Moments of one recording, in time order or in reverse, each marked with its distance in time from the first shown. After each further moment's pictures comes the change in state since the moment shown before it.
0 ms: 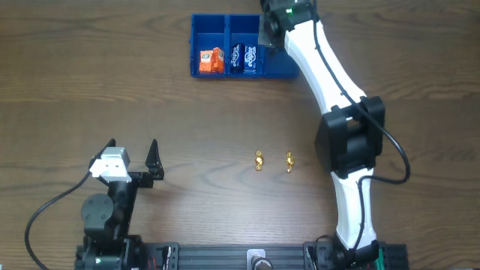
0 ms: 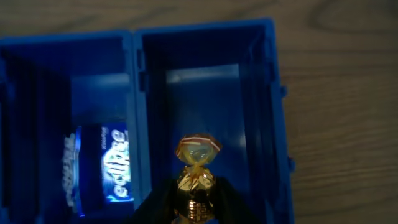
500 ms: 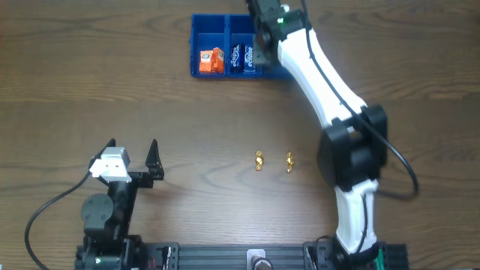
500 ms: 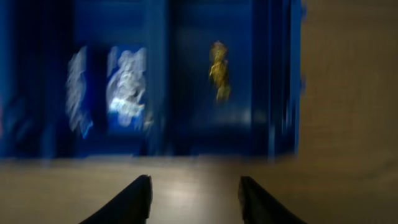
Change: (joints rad) left arm 0.000 0.000 0.000 0.000 0.000 0.000; right arm 0.081 -0.174 -0.189 -0.095 -0.005 -0.006
